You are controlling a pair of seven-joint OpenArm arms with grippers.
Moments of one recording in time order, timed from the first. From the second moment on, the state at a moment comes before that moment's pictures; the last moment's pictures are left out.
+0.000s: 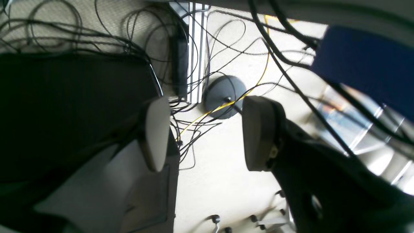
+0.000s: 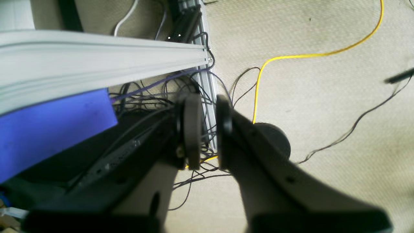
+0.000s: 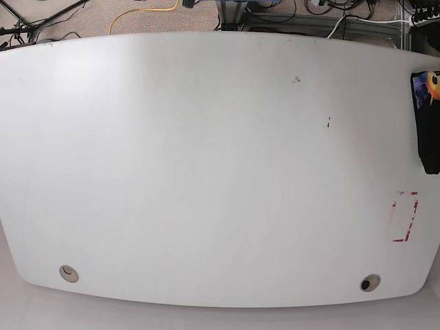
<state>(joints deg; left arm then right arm) 18.4 -8.8 -18.3 18.4 7.1 -35.2 -4.6 -25.4 5.9 8.1 24.2 7.2 25.8 19.5</state>
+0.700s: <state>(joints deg) 5.3 -9.0 -18.3 3.9 14.0 -20.3 -3.6 -18.1 5.4 8.0 19.3 1.7 19.7 8.9</state>
